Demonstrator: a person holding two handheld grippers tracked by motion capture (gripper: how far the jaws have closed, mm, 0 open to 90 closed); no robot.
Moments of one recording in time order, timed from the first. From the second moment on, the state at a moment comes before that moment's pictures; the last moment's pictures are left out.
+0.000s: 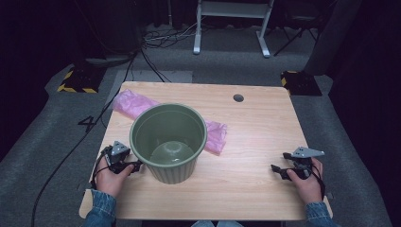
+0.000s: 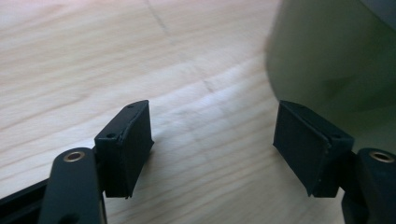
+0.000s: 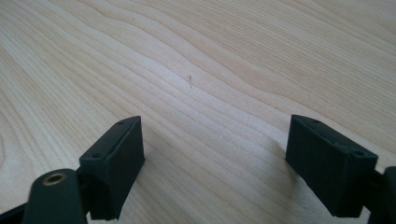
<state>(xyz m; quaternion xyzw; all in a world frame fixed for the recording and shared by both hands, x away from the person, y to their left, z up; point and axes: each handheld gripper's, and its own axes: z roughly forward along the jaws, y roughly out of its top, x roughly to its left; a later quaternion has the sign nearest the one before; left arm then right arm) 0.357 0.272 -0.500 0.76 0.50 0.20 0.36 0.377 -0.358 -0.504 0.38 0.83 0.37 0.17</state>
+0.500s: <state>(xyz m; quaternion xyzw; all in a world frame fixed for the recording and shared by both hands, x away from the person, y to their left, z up) 0.384 0.284 -0.480 0.71 0.50 0.24 0.44 0.377 -0.358 -0.504 0.38 0.83 0.37 0.17</state>
